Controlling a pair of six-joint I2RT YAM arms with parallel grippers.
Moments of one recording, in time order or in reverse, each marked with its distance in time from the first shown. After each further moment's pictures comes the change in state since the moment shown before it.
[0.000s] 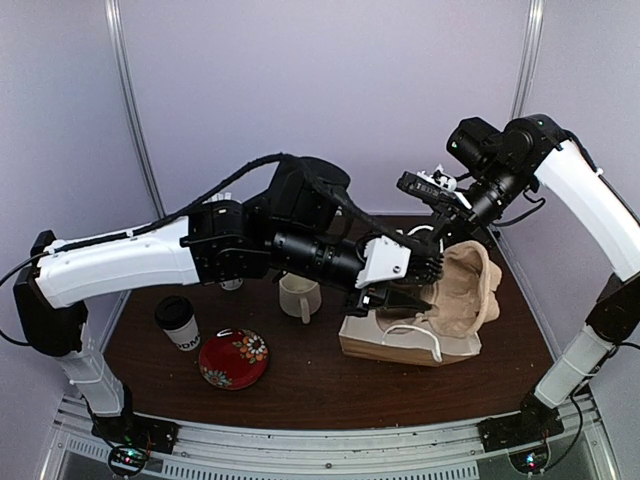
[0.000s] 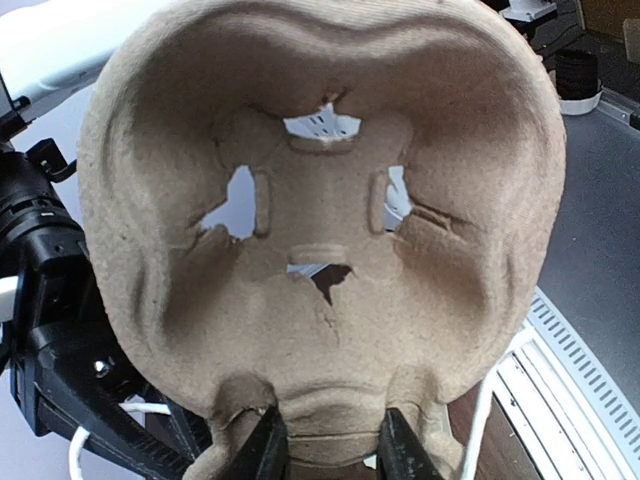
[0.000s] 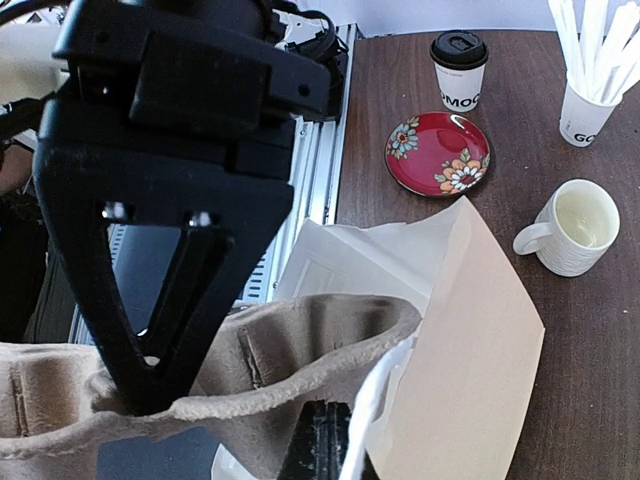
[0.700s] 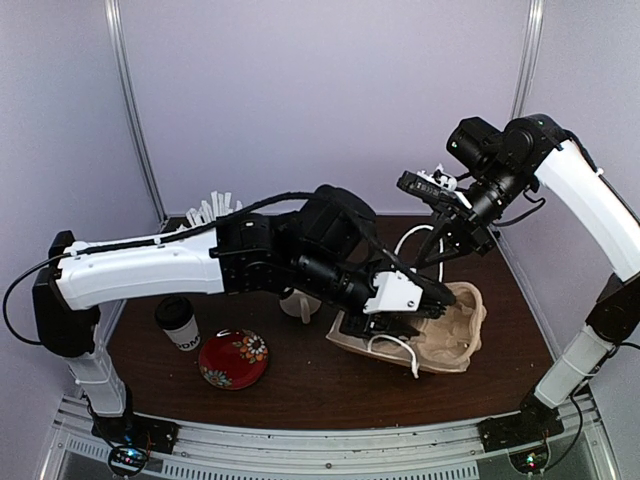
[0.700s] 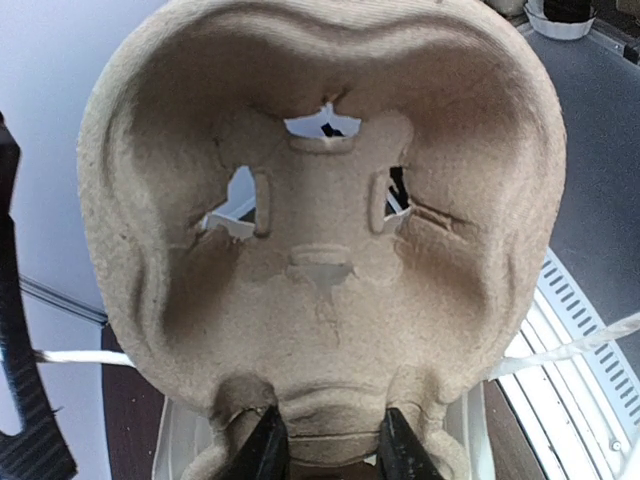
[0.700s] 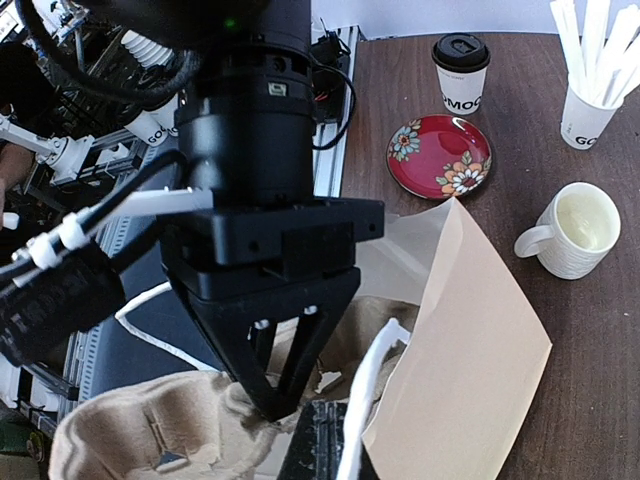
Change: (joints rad) left arm -0.019 0.065 -0.008 -0.124 -0.078 0.032; right arm 0.001 0.000 0.002 0.000 -0.006 0.000
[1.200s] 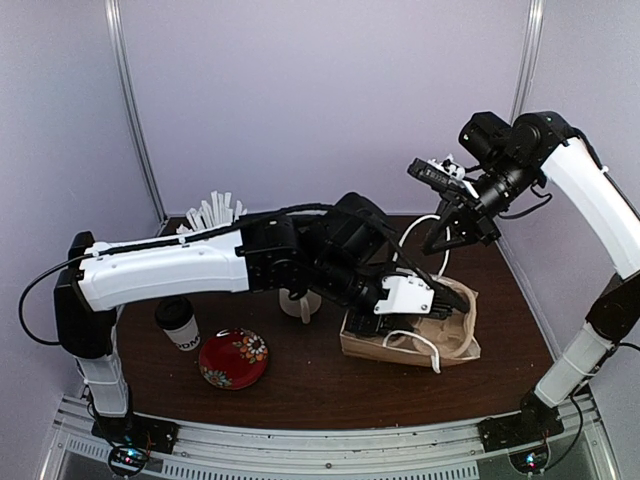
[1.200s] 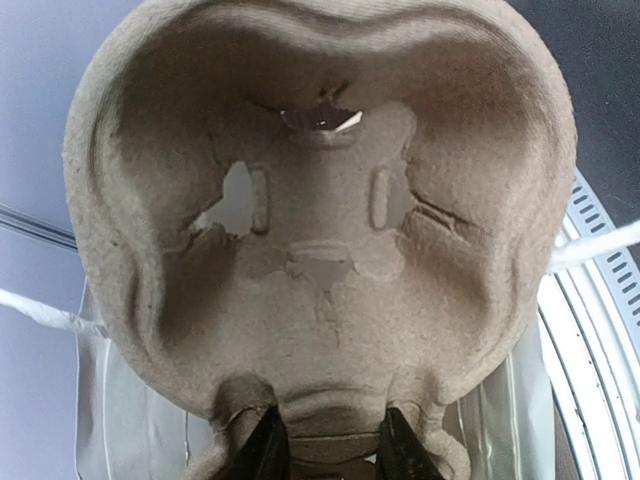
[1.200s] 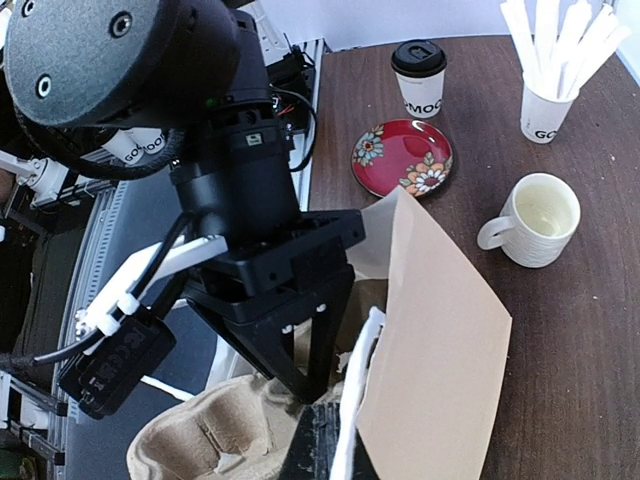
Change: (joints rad) left arm 0.000 0.118 0.134 -0.163 -0.176 0.003; right arm -0.073 0.000 0.024 0.000 -0.004 -0.008
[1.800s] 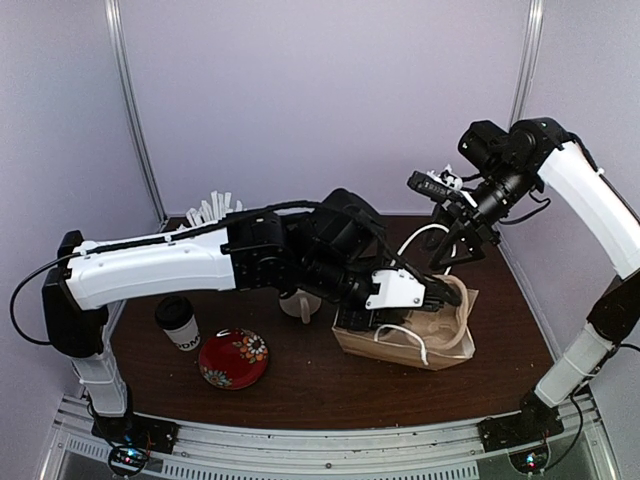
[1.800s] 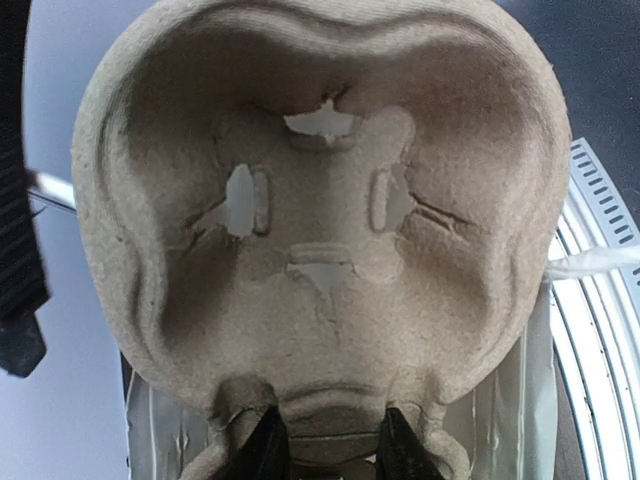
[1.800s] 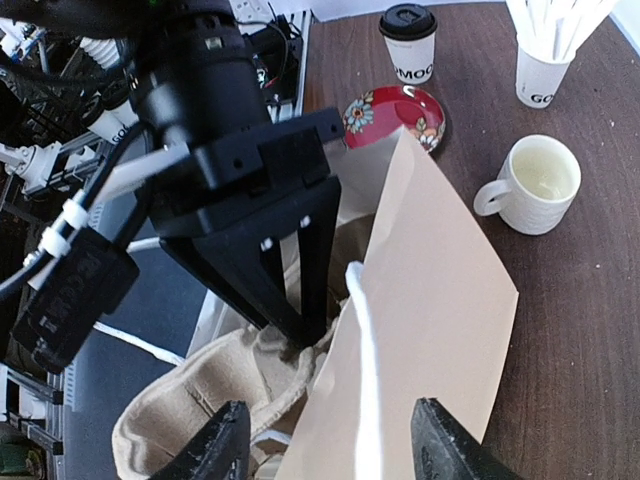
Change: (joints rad) left arm 0.003 -0.053 -0.044 0.005 -0.073 -0.028; right arm -0.031 -0.007 -0.055 0.005 0.040 -0.027
